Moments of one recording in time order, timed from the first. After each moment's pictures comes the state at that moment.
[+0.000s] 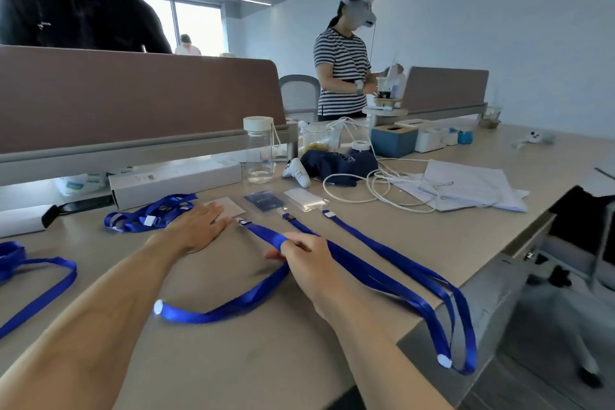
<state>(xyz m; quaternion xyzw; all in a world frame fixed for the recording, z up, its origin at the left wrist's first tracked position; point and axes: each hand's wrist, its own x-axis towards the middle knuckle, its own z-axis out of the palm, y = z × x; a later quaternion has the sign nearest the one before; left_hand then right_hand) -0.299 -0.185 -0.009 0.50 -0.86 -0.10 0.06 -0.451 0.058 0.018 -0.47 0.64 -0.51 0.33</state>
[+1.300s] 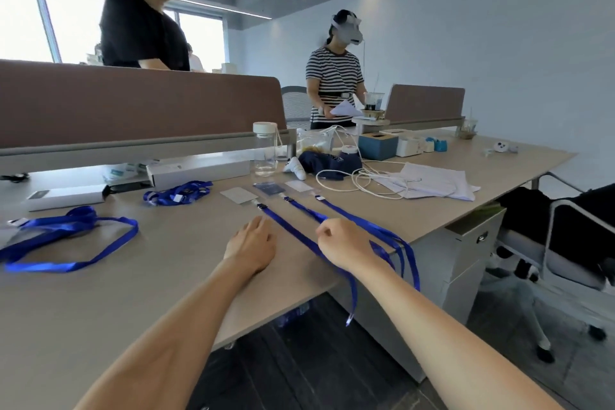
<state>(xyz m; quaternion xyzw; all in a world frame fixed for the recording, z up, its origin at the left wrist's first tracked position) -0.311 0.027 -0.010 0.47 -0.86 -0.10 0.19 -0.451 0.168 0.042 -0.54 0.79 -0.28 0.09</state>
